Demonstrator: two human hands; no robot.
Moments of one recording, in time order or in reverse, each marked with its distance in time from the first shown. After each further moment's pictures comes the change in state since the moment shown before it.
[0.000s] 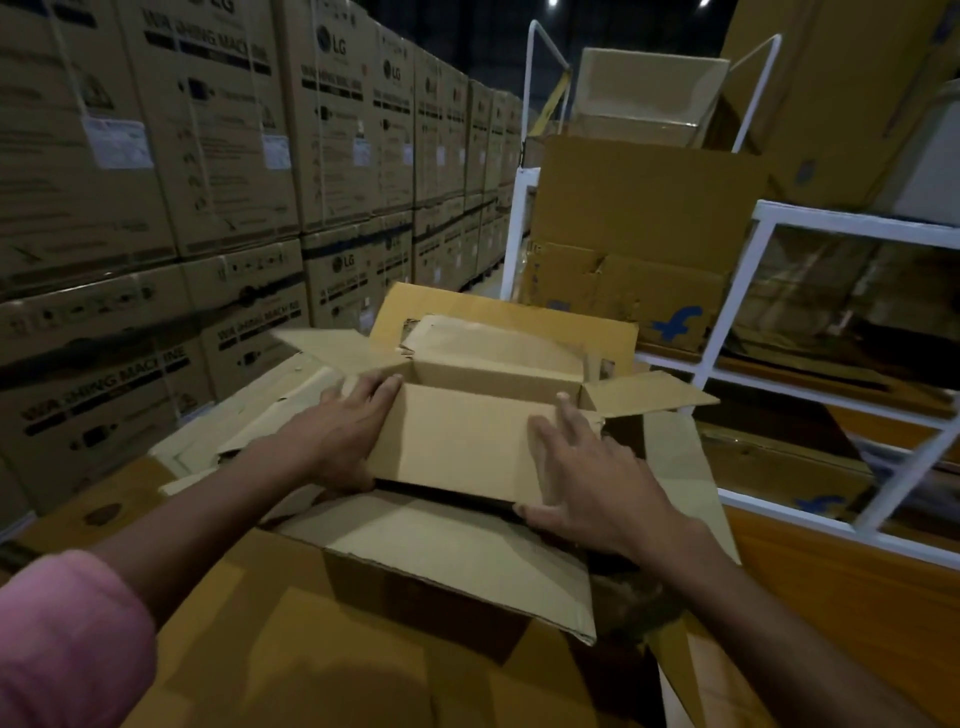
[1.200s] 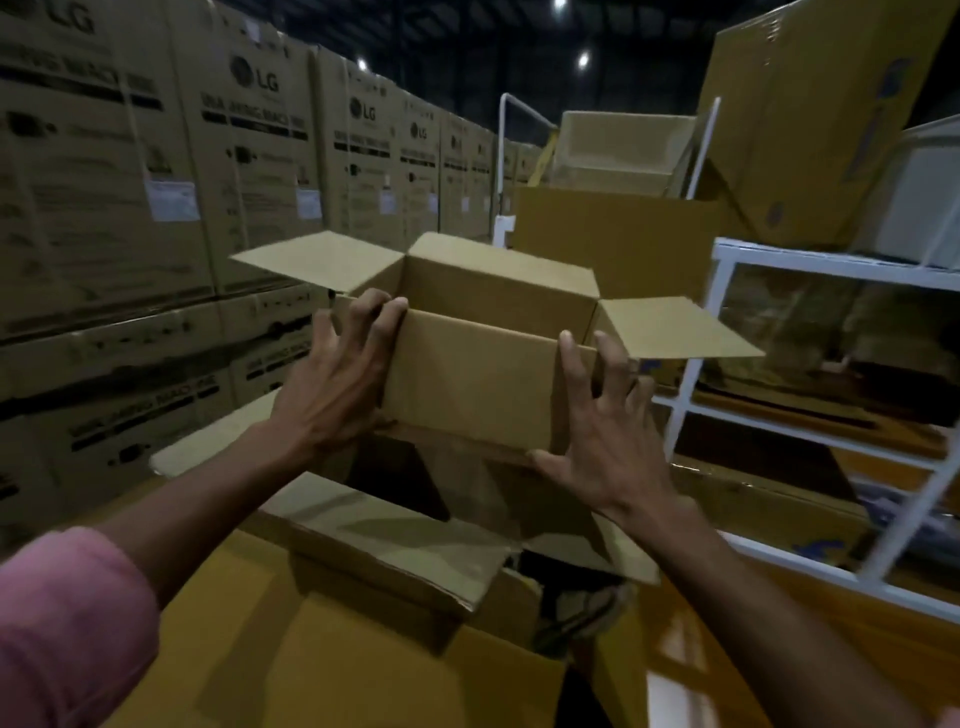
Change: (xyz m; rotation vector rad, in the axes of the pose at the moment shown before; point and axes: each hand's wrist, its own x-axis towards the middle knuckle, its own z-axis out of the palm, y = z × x) left_hand -0.019 0.090 -0.080 0.058 0.633 -0.002; right_hand -0.024 0.074 -0.057 0.017 0.547 -0.040
